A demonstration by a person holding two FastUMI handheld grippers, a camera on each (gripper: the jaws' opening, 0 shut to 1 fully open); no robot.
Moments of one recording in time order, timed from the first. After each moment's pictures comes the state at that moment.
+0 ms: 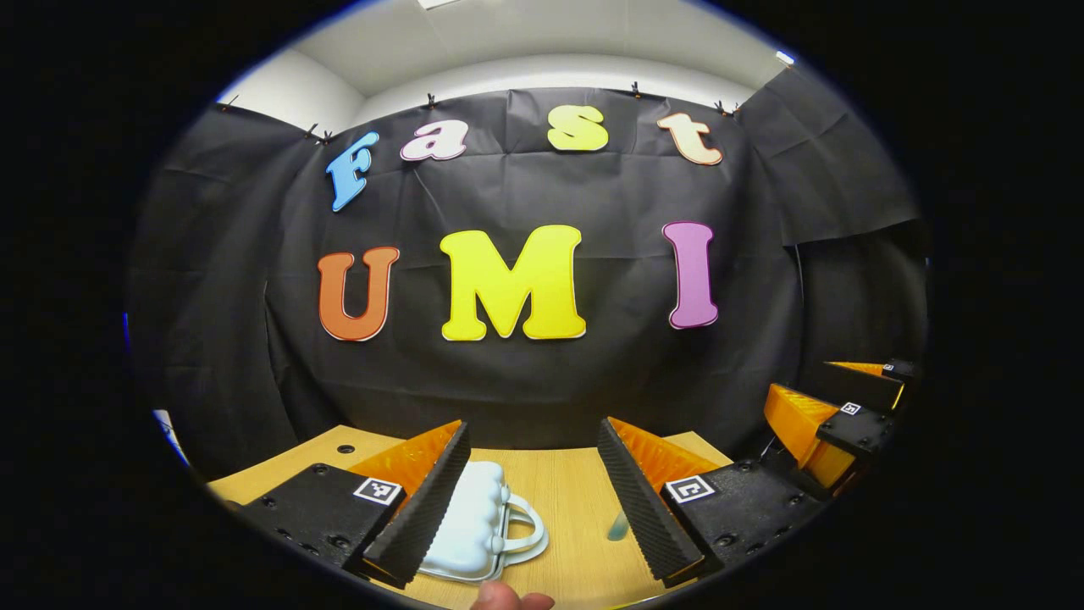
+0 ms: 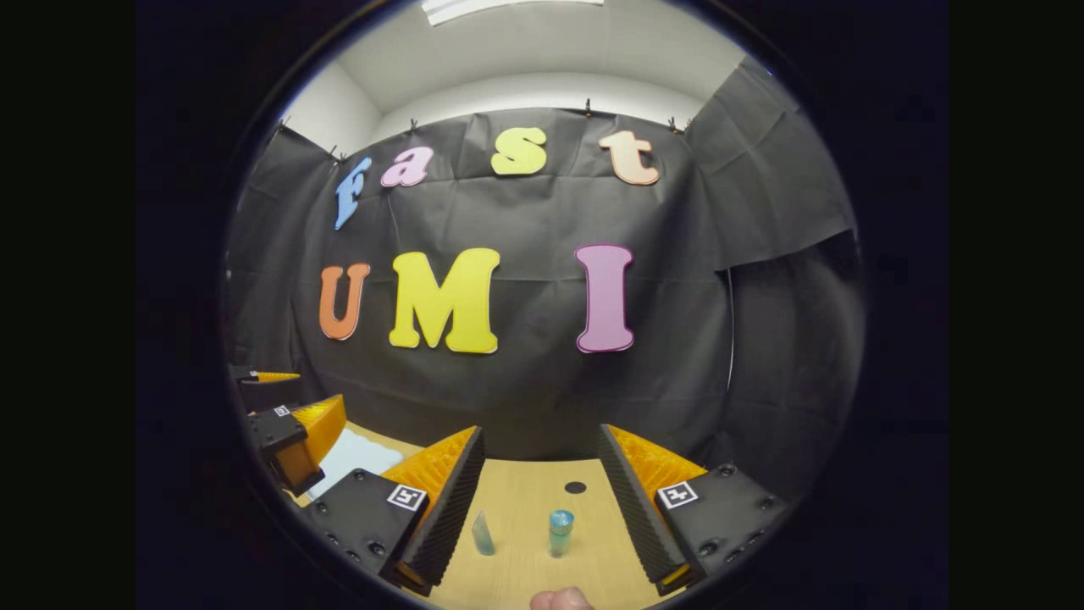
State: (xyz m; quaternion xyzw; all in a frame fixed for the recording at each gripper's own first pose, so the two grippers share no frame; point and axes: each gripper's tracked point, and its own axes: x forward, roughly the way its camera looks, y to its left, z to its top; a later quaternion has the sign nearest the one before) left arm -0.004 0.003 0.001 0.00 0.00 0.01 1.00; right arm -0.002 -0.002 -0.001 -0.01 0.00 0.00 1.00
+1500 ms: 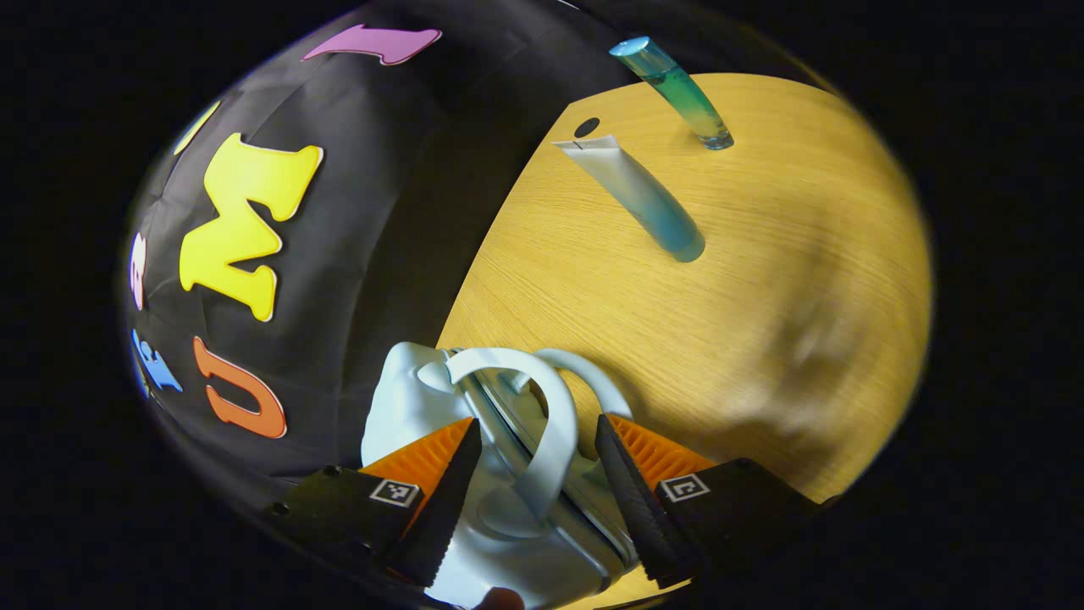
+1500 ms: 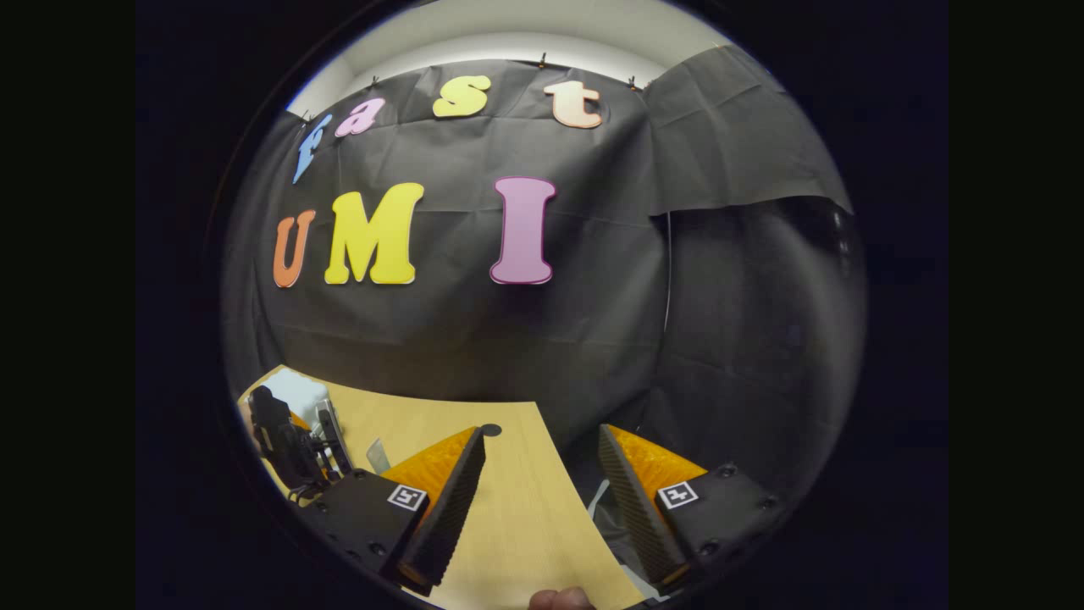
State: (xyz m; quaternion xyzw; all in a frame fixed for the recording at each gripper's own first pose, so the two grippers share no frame) left arm 0.082 0.020 -0.281 0.52 0.31 -0.12 0.79; right arm -0.018 -0.139 -0.082 -0.01 0.09 -0.11 0.99
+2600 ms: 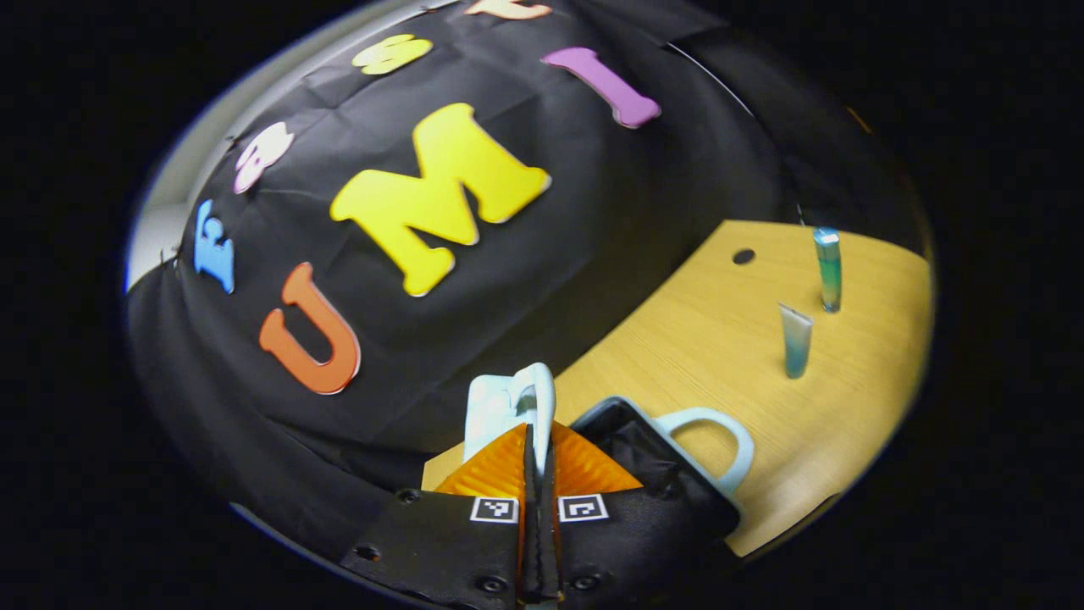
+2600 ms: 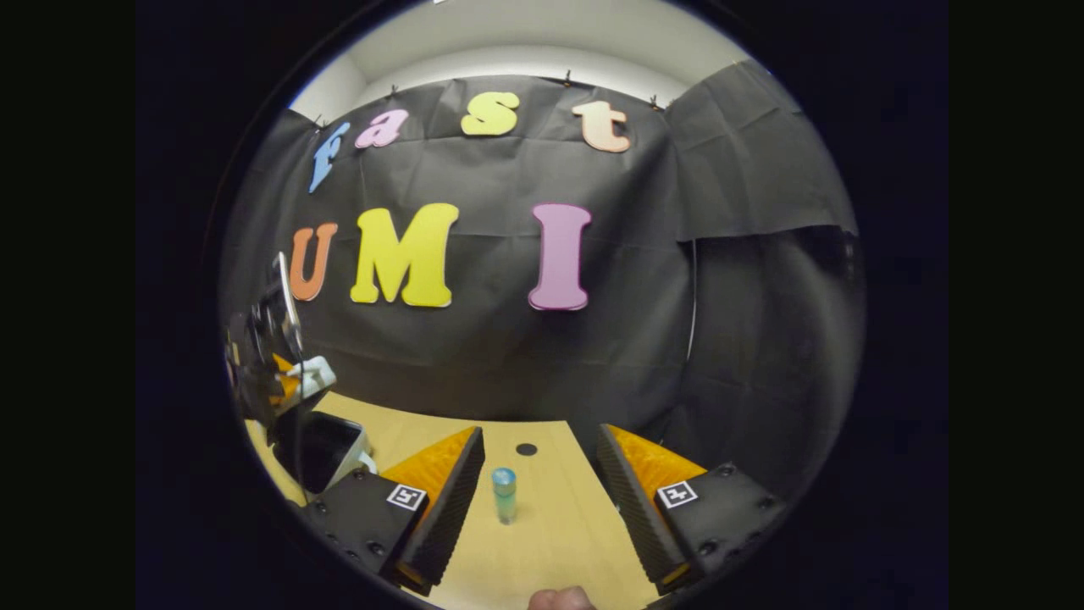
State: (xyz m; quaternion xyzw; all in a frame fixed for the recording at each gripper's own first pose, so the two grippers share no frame) left arm 0.093 0.146 -0.079 0.29 0.13 -0.01 0.95; right arm -0.015 -0.038 -0.033 -0.03 0.05 -0.06 1.00
